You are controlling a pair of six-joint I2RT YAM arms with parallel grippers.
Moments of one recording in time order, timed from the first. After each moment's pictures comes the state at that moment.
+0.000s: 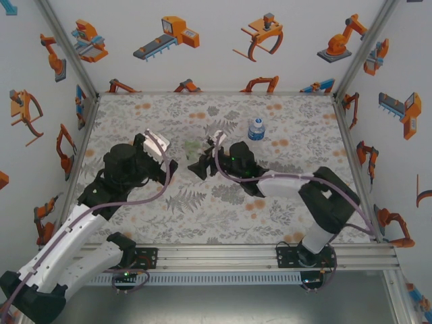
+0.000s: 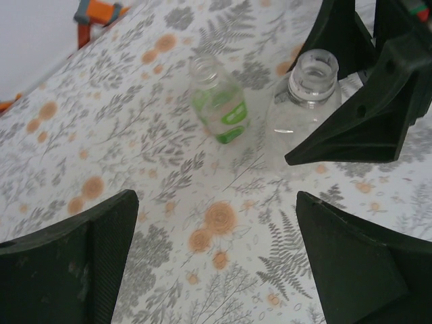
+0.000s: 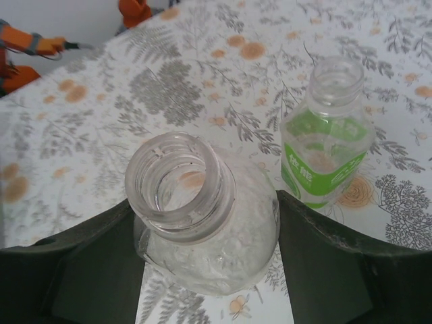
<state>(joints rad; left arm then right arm) -0.58 0.78 0.80 -0.35 0.07 0.27 0.81 1.62 0.79 0.71 -0.29 0.15</state>
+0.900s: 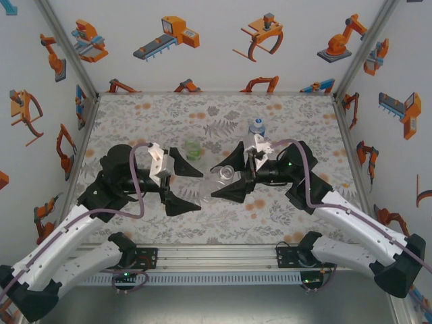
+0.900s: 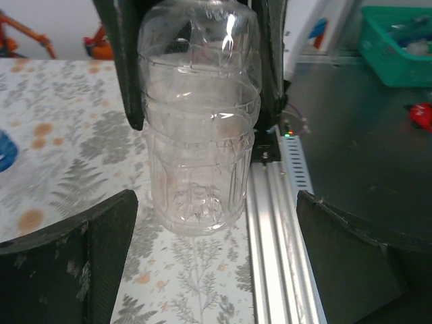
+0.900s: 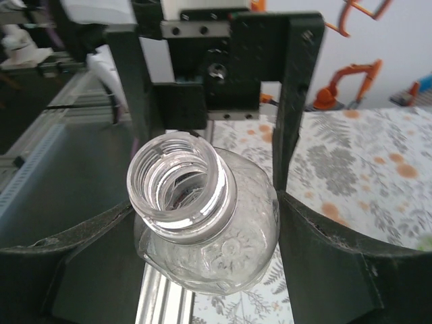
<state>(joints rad) -0.72 0.81 0.86 -0.20 0.94 0.11 0.81 0.96 0.86 0.26 -0.87 0.19</state>
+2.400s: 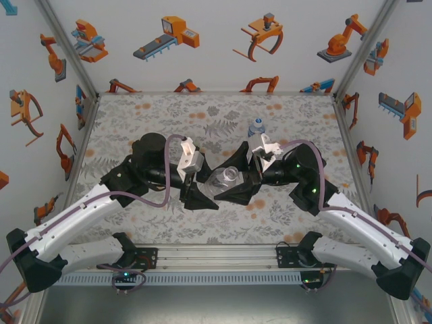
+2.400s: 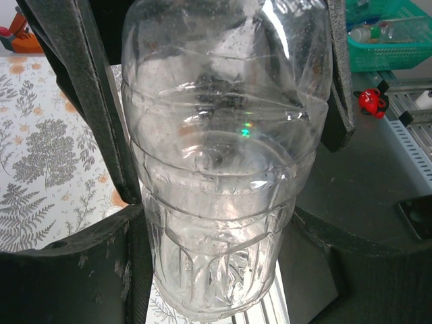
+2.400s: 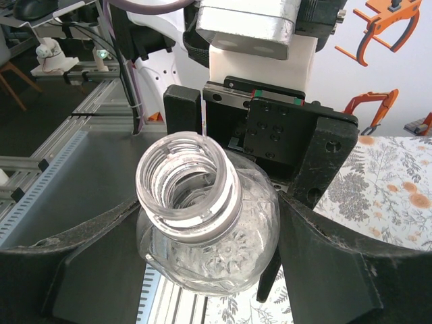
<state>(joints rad) -0.89 1.04 1.02 -0.24 0.94 0.12 0.83 0.93 0.90 0.26 -0.89 0.22</state>
